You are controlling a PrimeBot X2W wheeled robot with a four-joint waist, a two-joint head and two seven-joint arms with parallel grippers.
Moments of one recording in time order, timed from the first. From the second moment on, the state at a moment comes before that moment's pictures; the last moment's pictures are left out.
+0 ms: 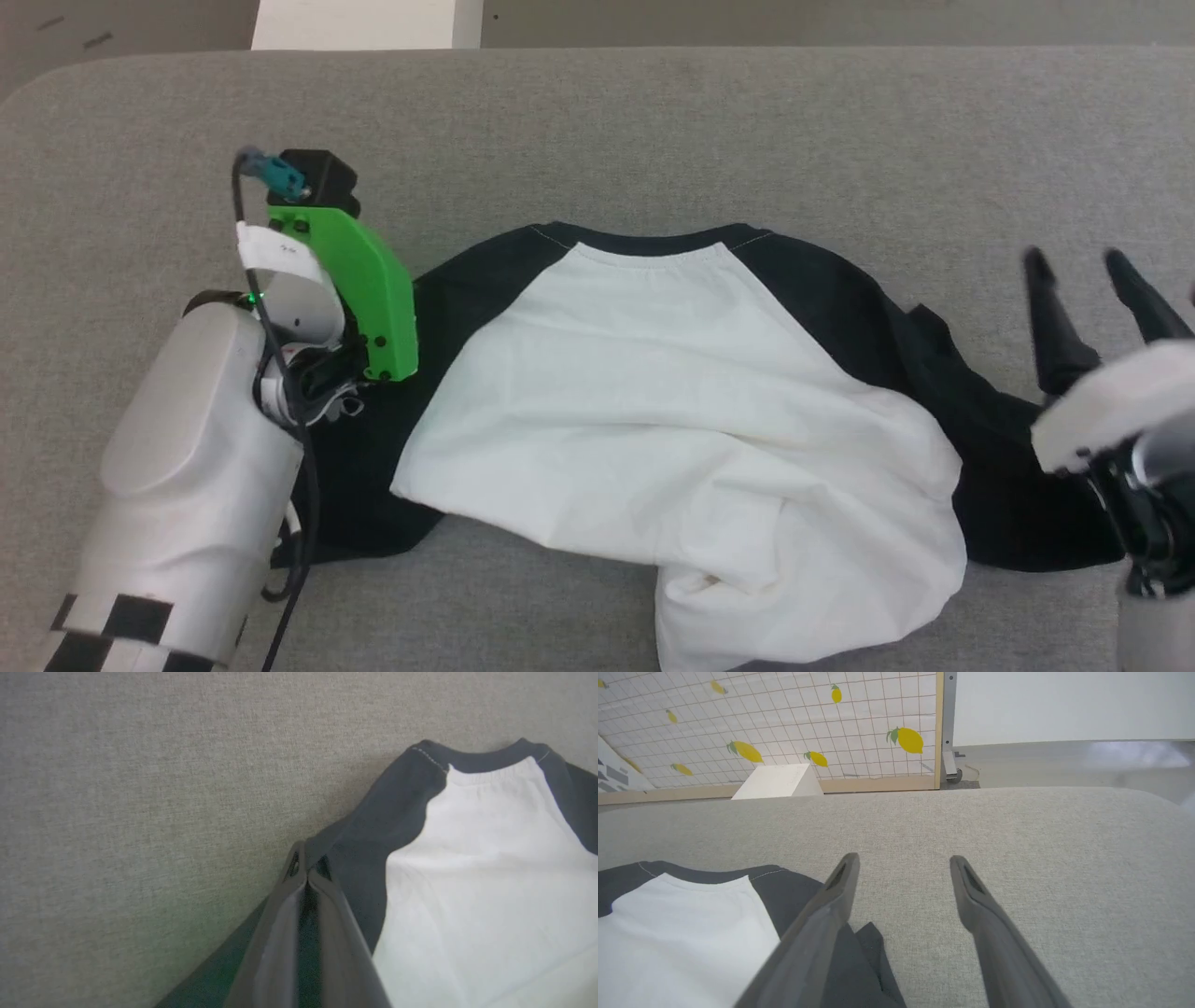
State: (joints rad) left arm -0.72 0.31 -0.36 0.48 -0.72 -0.10 0.68; right arm -0.22 -0.07 -0.21 -0.16 0.19 0.13 0.37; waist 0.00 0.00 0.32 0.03
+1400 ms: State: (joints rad) left arm -0.59 0.35 -0.33 0.18 -0.78 -0.05 0.65; right arm -0.61 -0.34 0.27 0.05 0.28 0.13 0.94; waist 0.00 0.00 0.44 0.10
